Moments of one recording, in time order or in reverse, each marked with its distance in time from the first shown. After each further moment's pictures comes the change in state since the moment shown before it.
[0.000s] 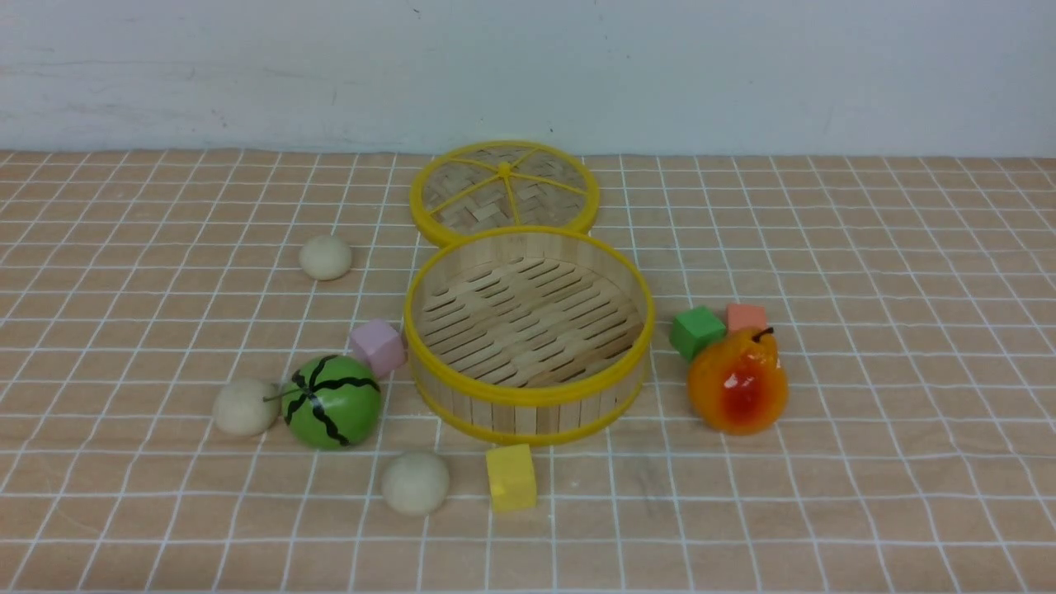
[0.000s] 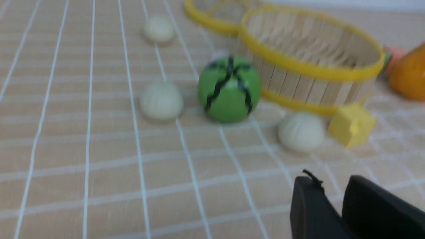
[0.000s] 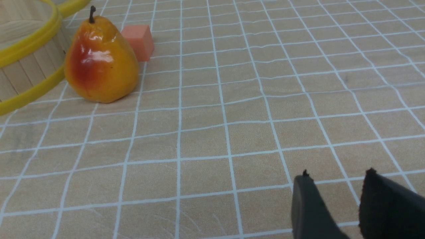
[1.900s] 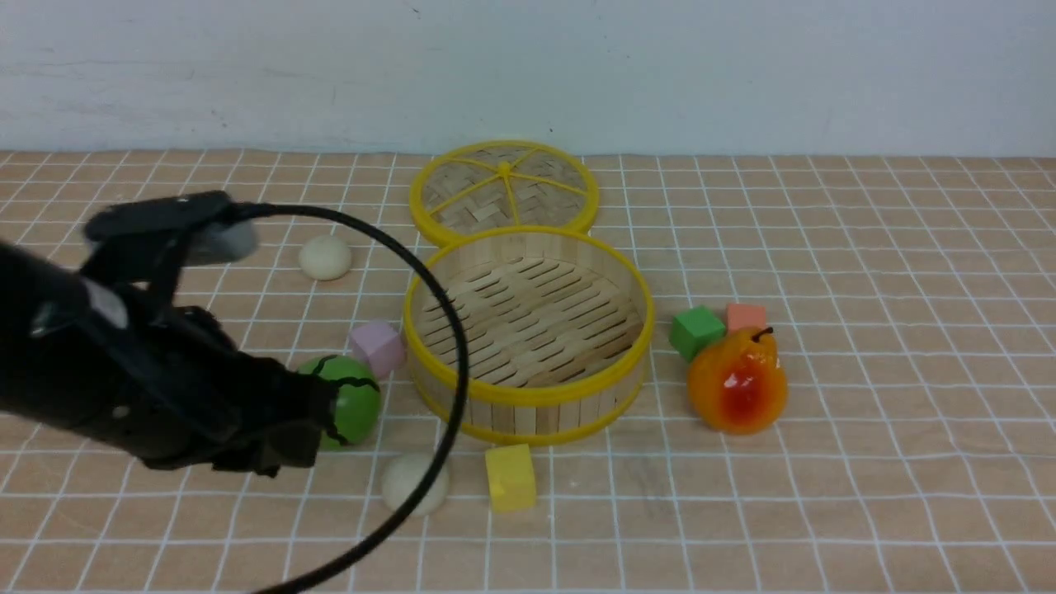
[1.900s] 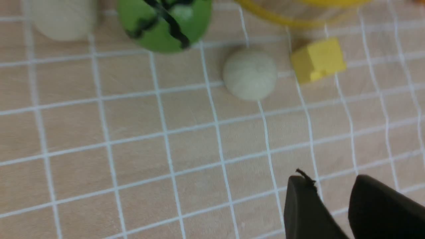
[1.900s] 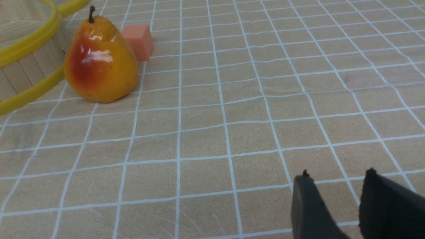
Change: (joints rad) right arm 0.000 0.000 0.000 0.000 0.000 0.000; left arm -0.008 1.272 -1.007 -0.276 0.660 0.115
